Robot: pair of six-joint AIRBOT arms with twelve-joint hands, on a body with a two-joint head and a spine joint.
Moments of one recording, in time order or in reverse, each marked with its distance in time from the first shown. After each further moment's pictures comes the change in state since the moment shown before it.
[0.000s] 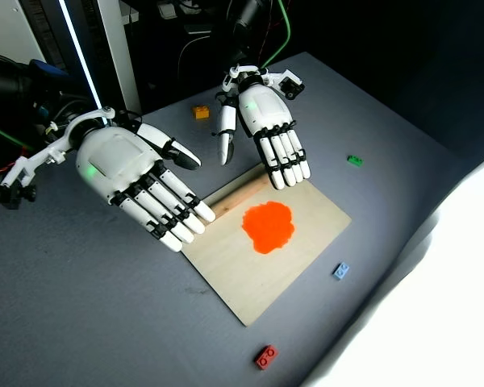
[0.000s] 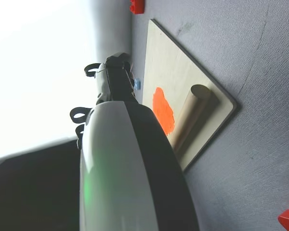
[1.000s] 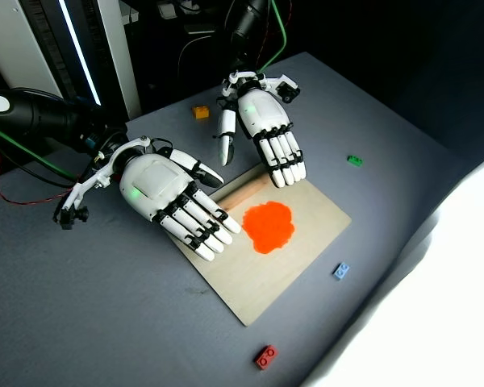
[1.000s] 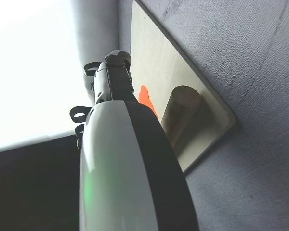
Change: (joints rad) left arm 0.092 -0.073 0.105 0.098 -0.066 -0.092; right arm -0.001 -0.195 0.235 -0.045 -0.042 0.018
